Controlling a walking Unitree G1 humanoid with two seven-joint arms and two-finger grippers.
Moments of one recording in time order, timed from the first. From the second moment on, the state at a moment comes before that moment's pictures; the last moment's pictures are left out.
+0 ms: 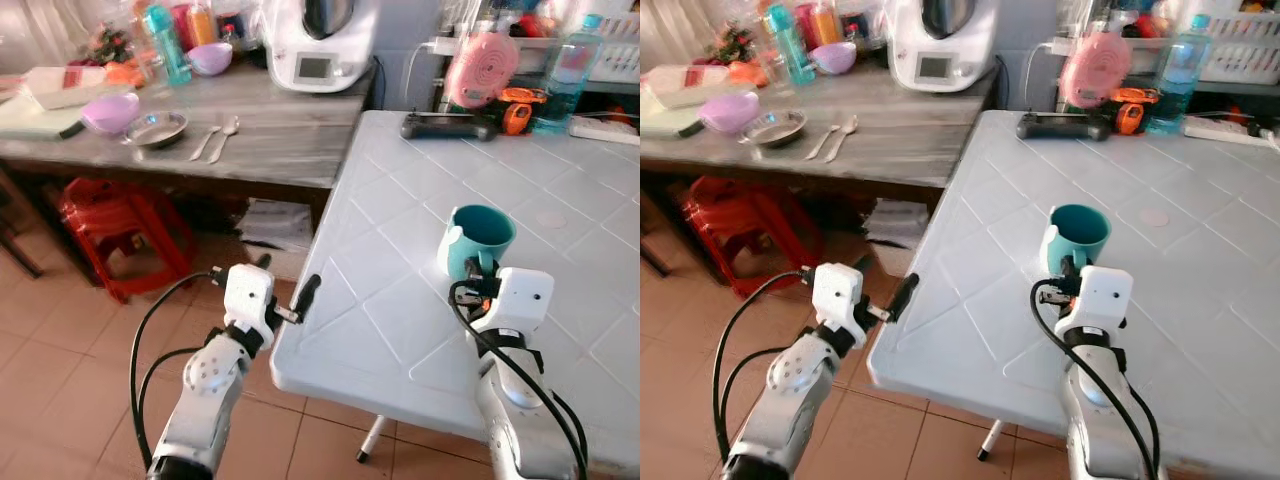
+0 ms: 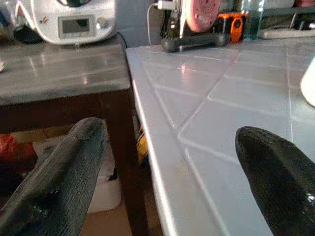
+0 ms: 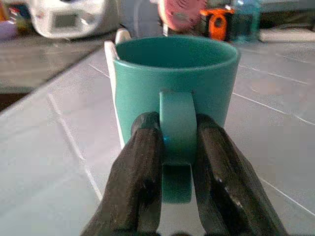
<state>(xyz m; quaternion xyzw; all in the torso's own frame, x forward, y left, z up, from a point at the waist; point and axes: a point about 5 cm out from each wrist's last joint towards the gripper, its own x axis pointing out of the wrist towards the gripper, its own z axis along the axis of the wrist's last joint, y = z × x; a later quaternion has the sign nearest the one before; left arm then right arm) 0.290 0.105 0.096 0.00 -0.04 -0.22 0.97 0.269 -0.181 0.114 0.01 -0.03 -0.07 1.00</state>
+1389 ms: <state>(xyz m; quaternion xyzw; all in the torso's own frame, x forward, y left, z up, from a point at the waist) 0.295 0.108 0.095 0.01 -0.06 -0.21 0.98 0.273 -0.170 0.116 0.00 -0.02 -0.04 1.00</state>
